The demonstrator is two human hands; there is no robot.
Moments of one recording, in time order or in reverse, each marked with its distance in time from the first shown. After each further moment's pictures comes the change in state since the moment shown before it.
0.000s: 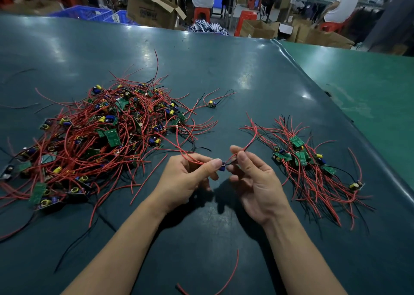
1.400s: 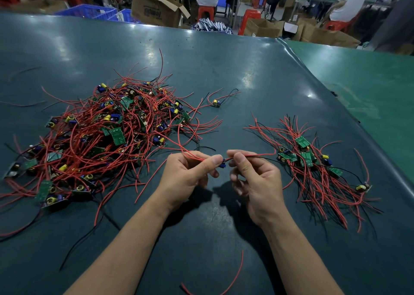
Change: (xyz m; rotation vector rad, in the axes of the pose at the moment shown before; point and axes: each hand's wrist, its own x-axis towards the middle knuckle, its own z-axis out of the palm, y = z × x) left_hand 0.001 0.001 0.001 -0.133 0.116 0.025; right_hand 0.000 0.011 0.000 -0.301 0.022 -0.214
